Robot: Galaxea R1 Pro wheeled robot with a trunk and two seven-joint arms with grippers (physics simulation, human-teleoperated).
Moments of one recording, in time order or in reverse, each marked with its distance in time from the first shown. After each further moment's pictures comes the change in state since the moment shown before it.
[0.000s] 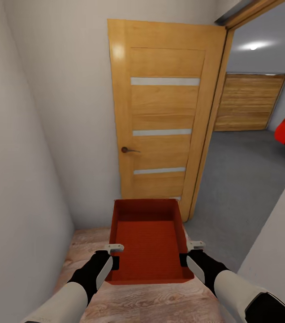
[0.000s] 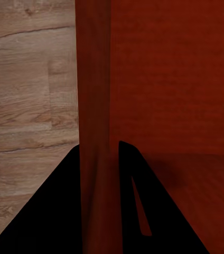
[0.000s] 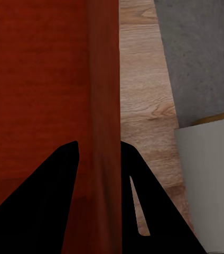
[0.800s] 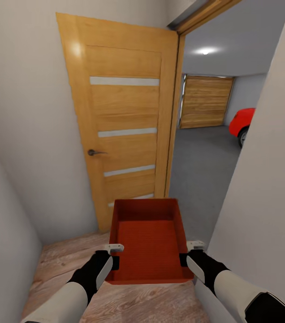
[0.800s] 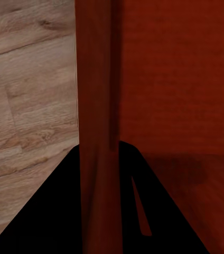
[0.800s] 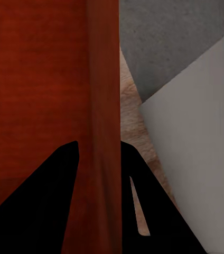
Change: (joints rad) left arm 0.000 0.000 0.000 -0.002 -0.001 0.001 0.000; right arm 0.000 0.000 -0.002 -0.001 0.002 0.000 0.000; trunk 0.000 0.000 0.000
